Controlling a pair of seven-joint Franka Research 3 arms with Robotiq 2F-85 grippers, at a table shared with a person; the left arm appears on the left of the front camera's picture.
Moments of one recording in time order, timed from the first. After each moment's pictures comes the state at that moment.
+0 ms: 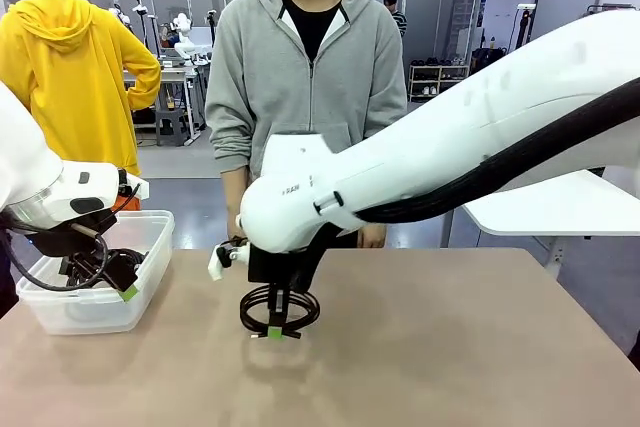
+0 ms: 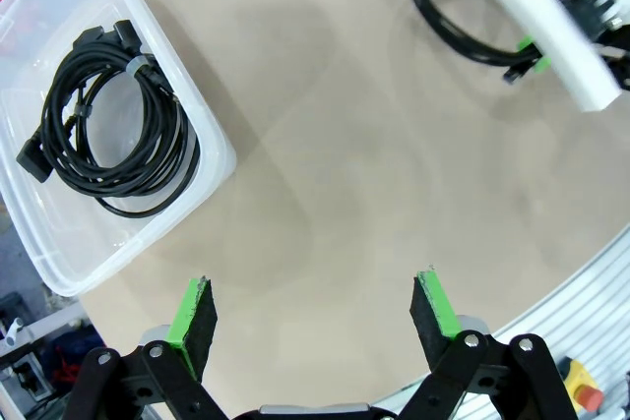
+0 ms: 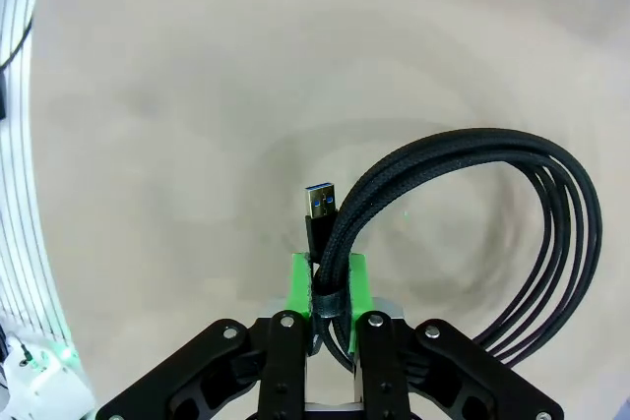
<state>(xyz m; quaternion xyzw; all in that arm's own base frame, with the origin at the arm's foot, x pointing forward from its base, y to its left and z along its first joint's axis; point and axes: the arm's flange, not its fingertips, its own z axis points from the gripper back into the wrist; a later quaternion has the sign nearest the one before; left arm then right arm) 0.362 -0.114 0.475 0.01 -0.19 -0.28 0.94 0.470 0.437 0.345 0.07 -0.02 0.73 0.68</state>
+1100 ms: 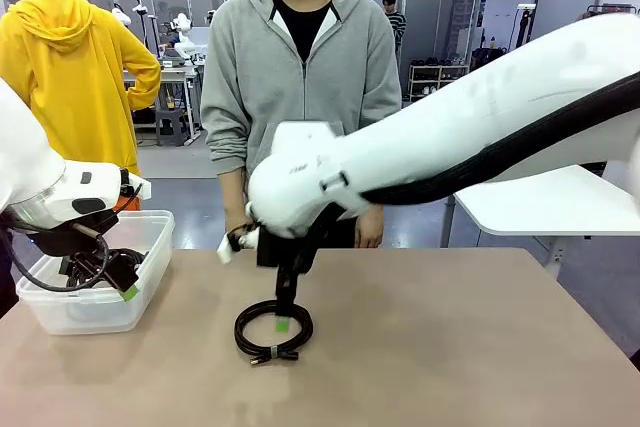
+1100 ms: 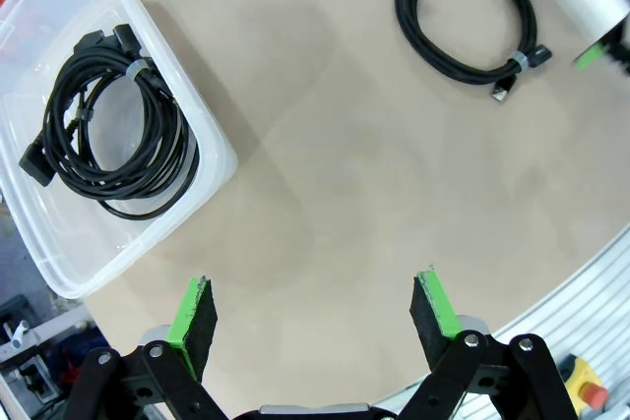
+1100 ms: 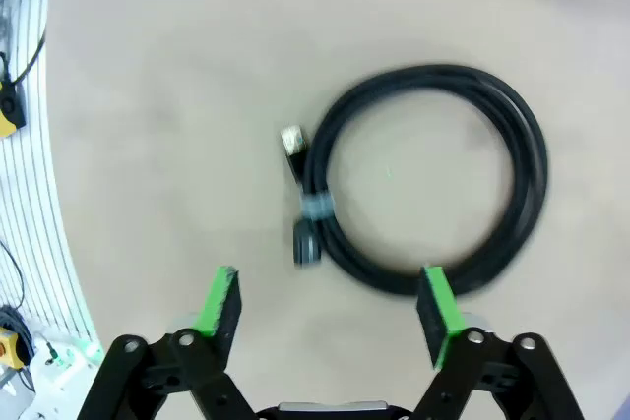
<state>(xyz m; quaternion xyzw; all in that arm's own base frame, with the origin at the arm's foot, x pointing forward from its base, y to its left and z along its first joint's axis) 0.362 -0.118 0.477 0.02 -0.19 -0.29 0.94 0.489 0.409 0.378 0.09 -0.01 0.70 0.71</state>
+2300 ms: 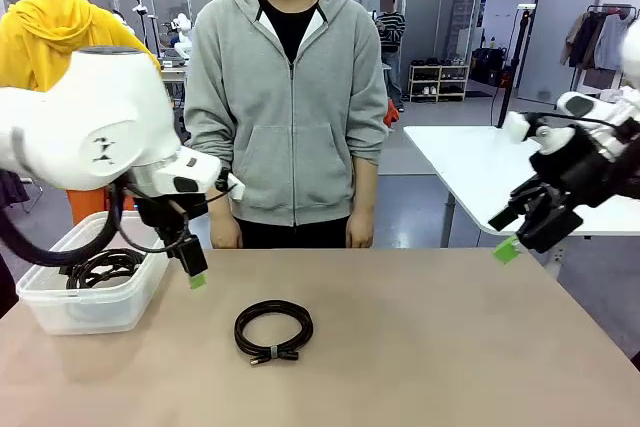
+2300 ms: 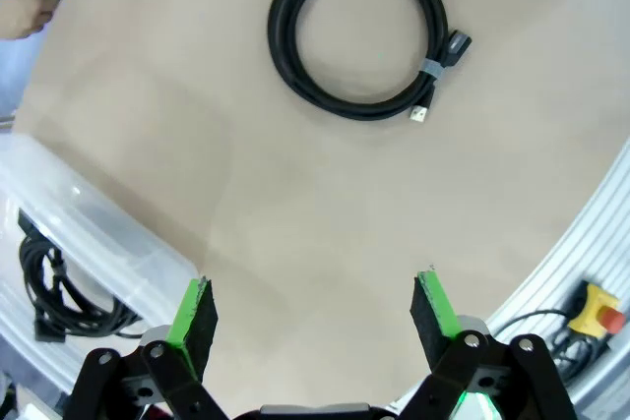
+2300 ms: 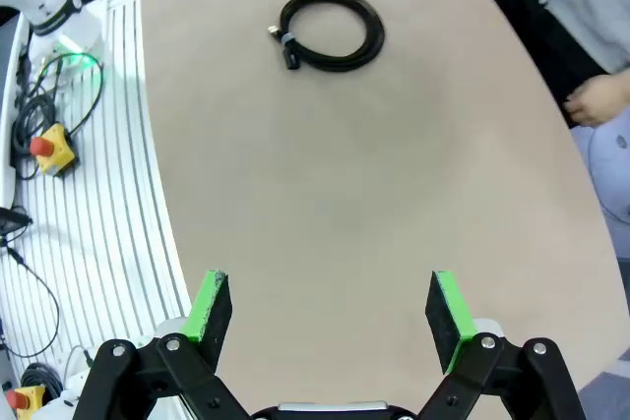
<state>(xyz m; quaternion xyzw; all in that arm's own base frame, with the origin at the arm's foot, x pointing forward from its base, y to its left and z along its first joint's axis) 0.441 -0.231 0.476 0.02 -0.08 -0.46 0.88 0.368 0.026 0.531 0.20 -0.27 0.54 0.78</state>
